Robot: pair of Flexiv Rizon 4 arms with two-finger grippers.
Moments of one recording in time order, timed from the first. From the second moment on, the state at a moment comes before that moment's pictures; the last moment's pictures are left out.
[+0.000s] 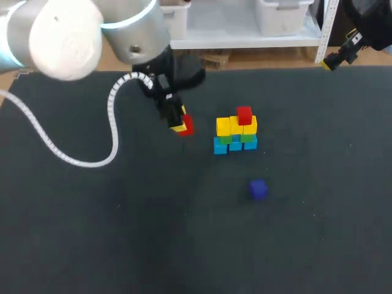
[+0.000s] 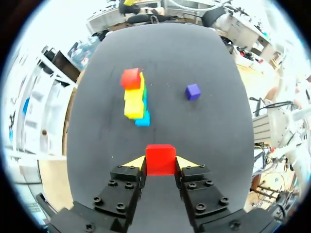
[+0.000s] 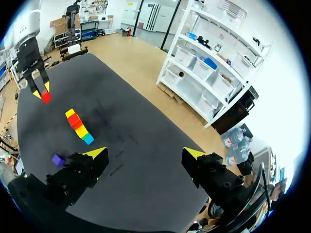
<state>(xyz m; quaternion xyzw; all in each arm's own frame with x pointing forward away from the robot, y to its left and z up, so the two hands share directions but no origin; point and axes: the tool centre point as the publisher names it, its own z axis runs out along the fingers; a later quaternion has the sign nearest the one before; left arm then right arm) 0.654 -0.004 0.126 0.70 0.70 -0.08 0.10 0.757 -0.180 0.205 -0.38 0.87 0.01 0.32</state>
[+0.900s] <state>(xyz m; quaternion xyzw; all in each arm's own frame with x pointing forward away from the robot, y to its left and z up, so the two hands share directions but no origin) 0.667 -0.065 0.125 0.74 0.67 -0.08 0.03 0.757 -0.180 0.205 -0.38 0.87 0.01 0.32</state>
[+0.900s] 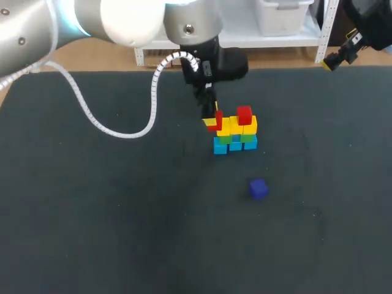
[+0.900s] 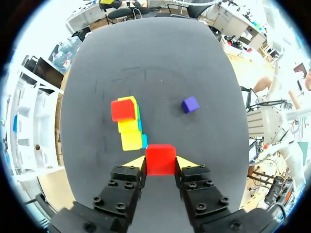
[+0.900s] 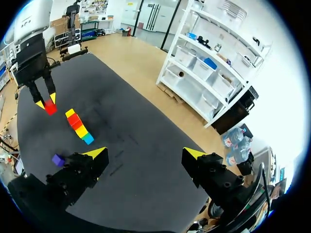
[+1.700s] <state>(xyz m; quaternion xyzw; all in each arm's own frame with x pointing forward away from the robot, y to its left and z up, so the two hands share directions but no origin) 0.698 -0.092 0.112 0.75 0.66 -0.08 0.02 0.757 -0.180 0.205 -0.38 0.87 0.01 0.32</state>
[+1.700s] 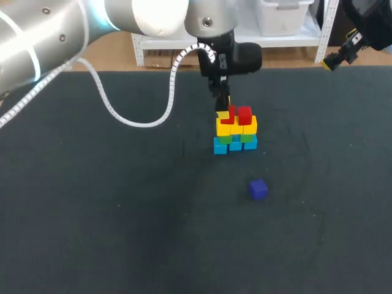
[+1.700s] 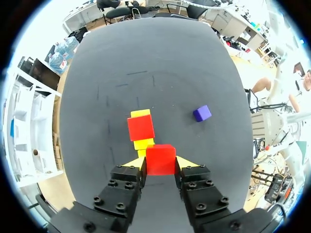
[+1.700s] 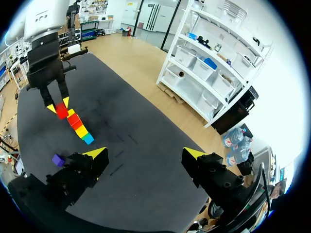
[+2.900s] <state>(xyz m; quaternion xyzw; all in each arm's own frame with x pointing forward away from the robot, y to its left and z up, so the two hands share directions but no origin) 0.715 -0.096 0.103 0.72 0.69 -0.09 0.01 0.757 -0.180 0.205 -0.38 0.87 0.01 0.32</state>
